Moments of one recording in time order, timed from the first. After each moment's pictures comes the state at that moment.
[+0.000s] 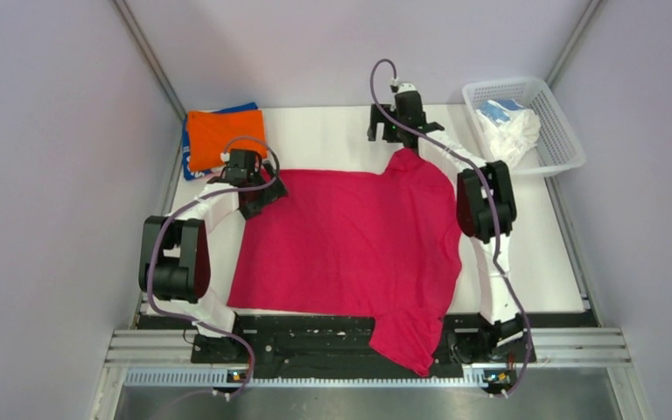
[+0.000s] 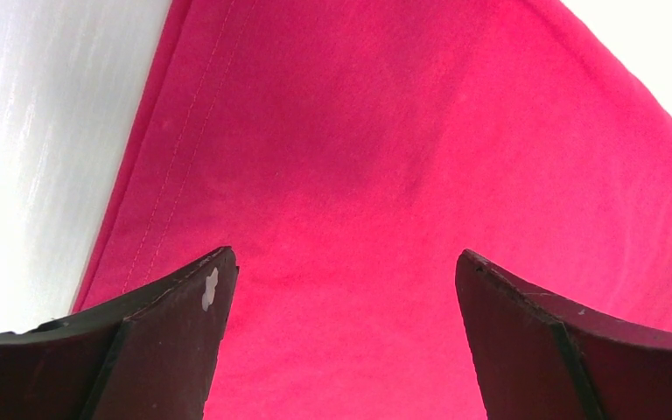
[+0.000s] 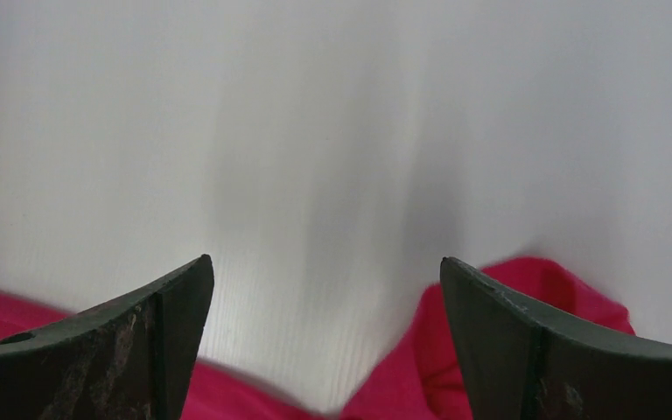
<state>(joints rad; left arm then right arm) -0.10 1.65 1.03 -0.33 0.03 -0.66 0.35 2.33 1.95 -0.17 -0.01 0.28</state>
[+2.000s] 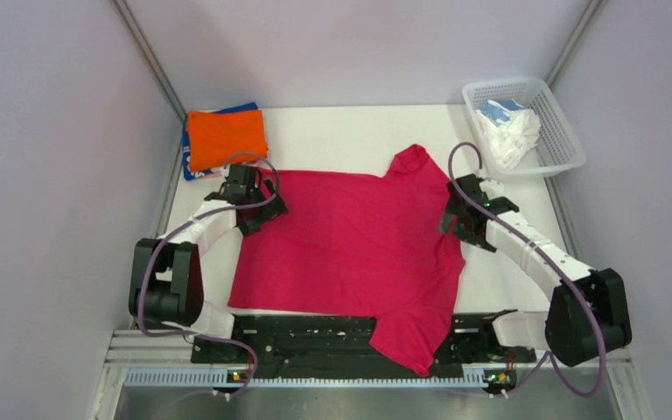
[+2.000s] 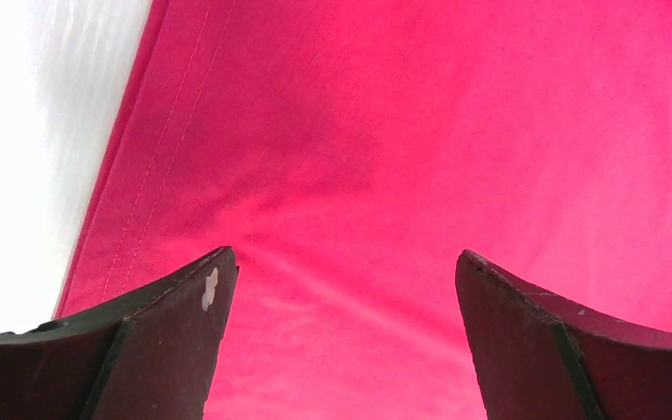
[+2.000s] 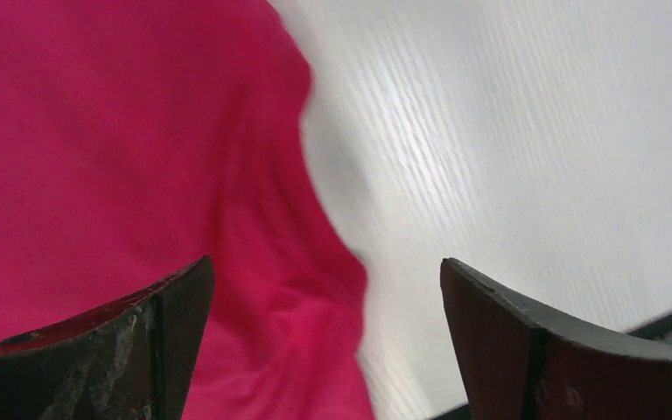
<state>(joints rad) -0.13 1.51 0.87 -0.37 0.03 -0.66 0.32 1.27 0.80 -0.78 0.44 0.71</state>
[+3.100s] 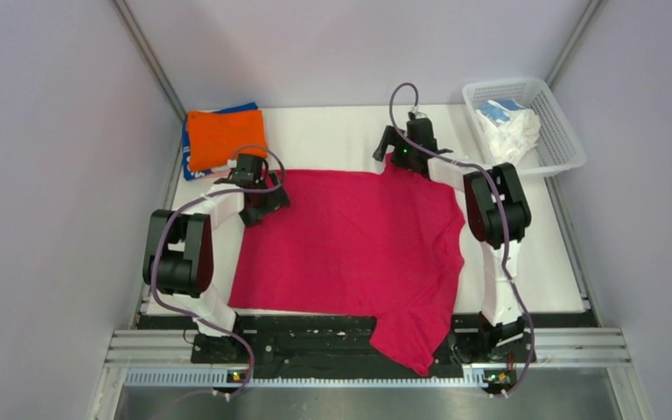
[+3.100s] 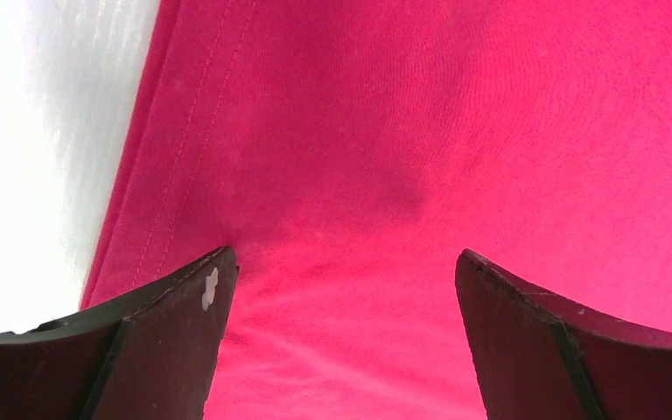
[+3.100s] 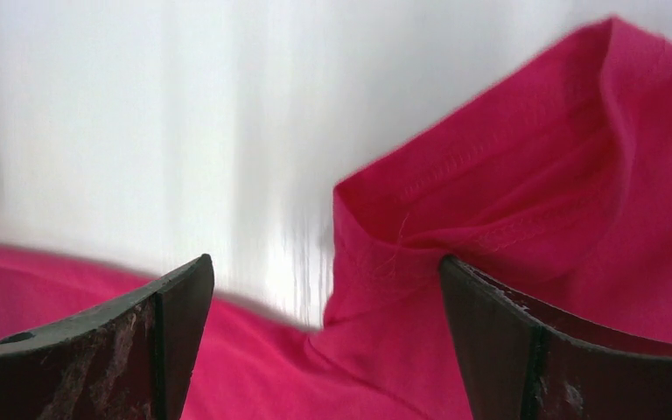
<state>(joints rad) -0.13 1.69 1.02 -0.38 -0.01 -0.62 0.32 2.15 1.48 0.03 -0.08 0.53</state>
